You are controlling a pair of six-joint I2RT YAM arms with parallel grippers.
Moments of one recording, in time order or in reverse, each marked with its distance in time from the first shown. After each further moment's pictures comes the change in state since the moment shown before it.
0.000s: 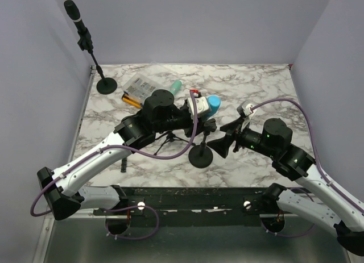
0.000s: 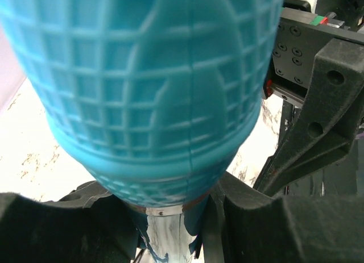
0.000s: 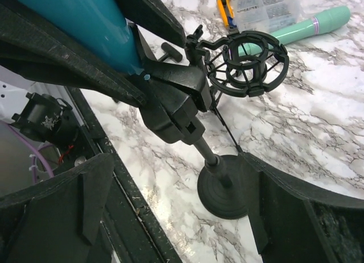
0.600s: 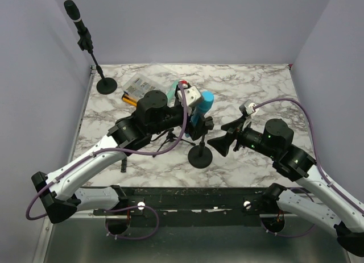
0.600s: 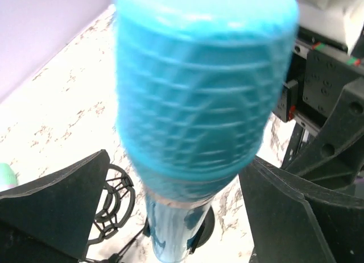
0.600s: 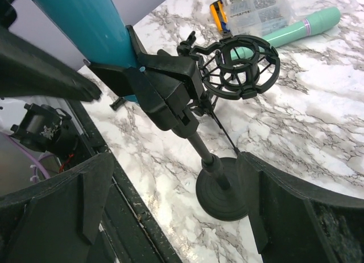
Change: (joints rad) left arm -0.005 -0.042 0.000 0.005 -0.166 -0.152; right arm 0.000 -0.008 -0.002 0.014 0.029 0.030
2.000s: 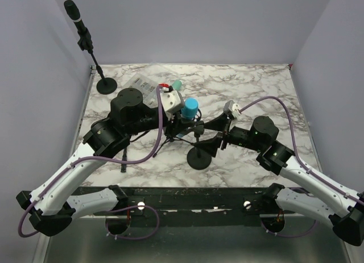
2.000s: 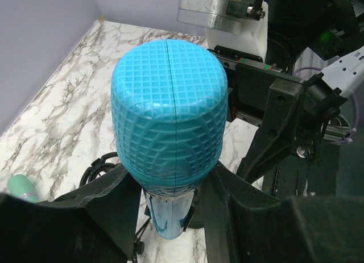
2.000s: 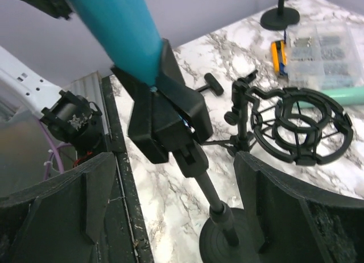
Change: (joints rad) left arm 0.111 -0.137 0.046 -0.165 0.211 0.103; right arm 0.000 0.164 -0.111 0.408 -0.243 -0.057
